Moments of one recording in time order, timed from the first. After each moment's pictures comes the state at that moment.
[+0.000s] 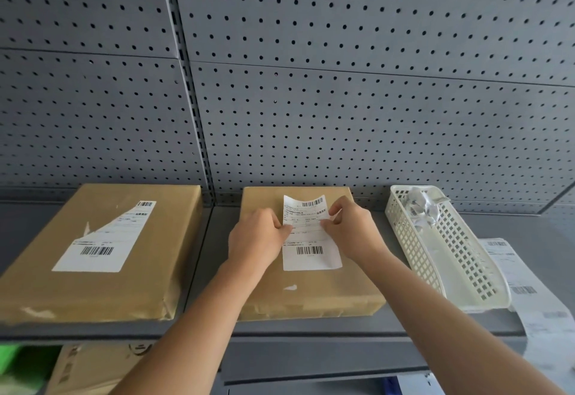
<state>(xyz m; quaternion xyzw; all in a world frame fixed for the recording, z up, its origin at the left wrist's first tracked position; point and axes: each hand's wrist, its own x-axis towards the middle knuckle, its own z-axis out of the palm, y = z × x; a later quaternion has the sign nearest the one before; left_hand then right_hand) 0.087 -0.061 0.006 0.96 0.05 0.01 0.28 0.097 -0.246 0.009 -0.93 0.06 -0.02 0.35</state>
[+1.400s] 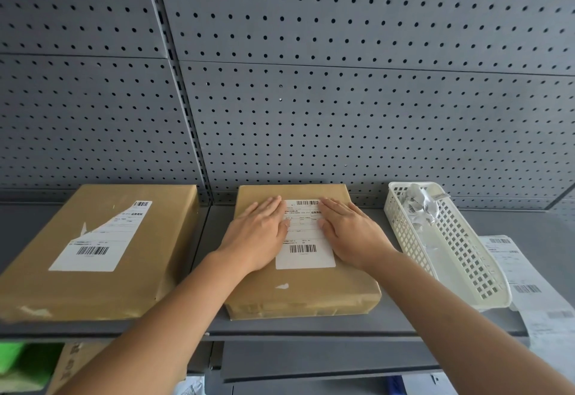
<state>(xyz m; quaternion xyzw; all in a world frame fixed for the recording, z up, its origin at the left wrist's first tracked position) 0.098 -0.053 -0.005 0.98 -0.18 -0.01 0.09 0.100 -0.274 -0.012 -0.98 -0.17 -0.04 0.12</state>
